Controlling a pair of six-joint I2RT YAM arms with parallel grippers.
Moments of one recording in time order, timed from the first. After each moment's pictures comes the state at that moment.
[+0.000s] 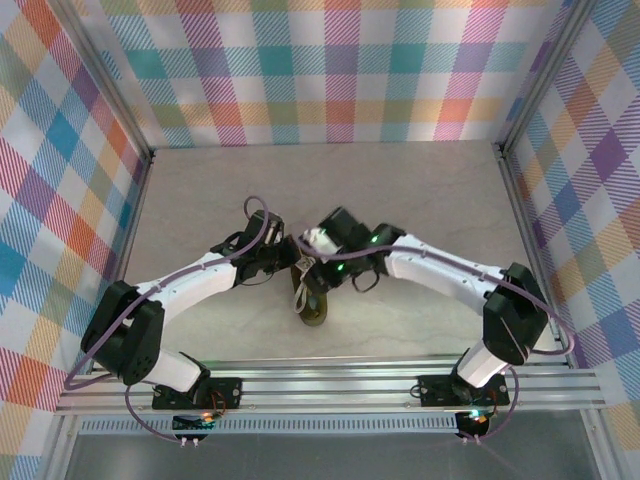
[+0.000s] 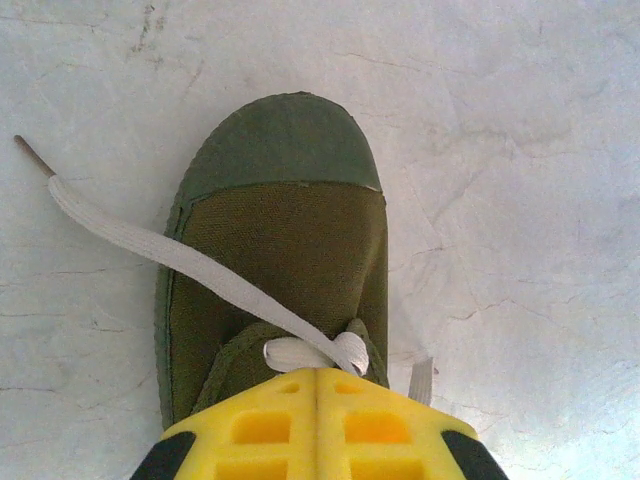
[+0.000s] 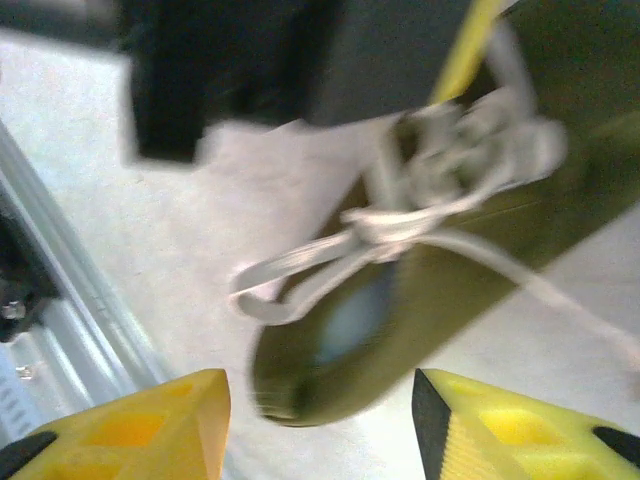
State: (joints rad) left arm -0.55 1.45 0.86 -0.22 0.11 -0.82; right arm 0.91 1.60 1.24 -0.68 -0.26 0.21
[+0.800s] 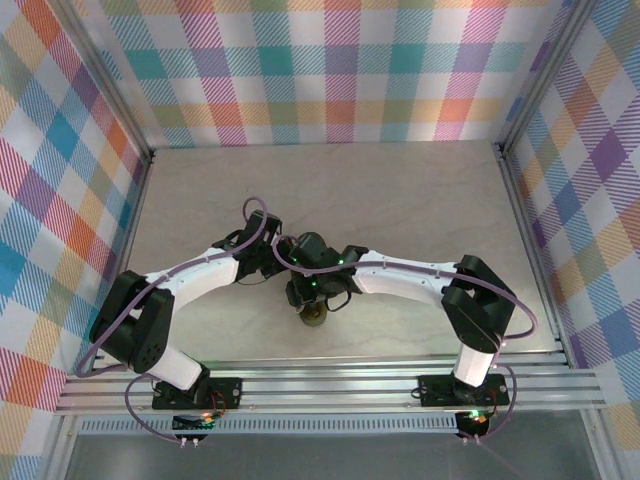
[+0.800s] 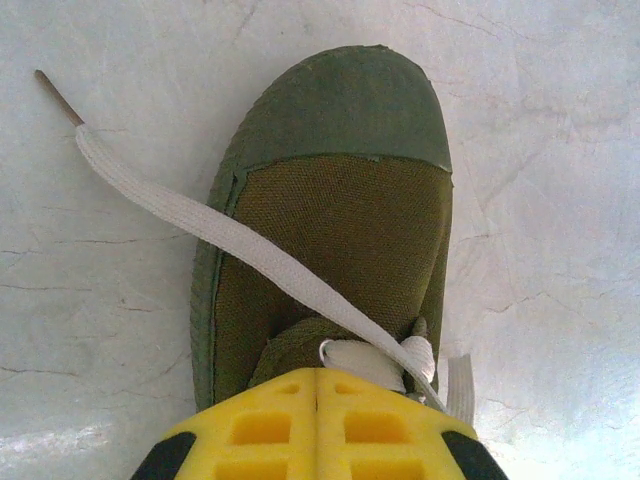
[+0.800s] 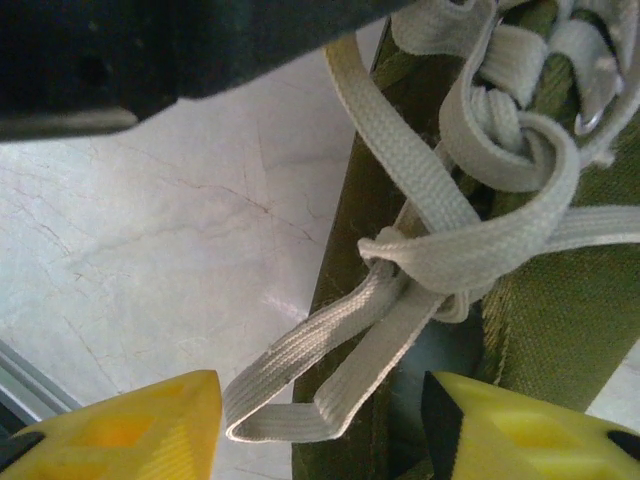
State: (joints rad) left arm -0.51 1.52 0.86 -0.25 0.20 -0.85; right arm 1.03 1.76 1.23 -0.55 -0.08 0.63
